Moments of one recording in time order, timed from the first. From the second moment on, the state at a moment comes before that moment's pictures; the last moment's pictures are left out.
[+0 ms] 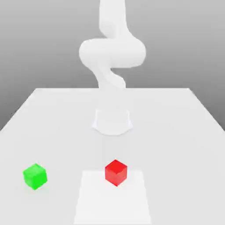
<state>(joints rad) 0.02 -0.74 -0.02 -2.36 -0.01 2.35 0.73</state>
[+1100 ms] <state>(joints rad) 0.13 0.16 -0.07 -2.88 0.10 3.04 -0.10</state>
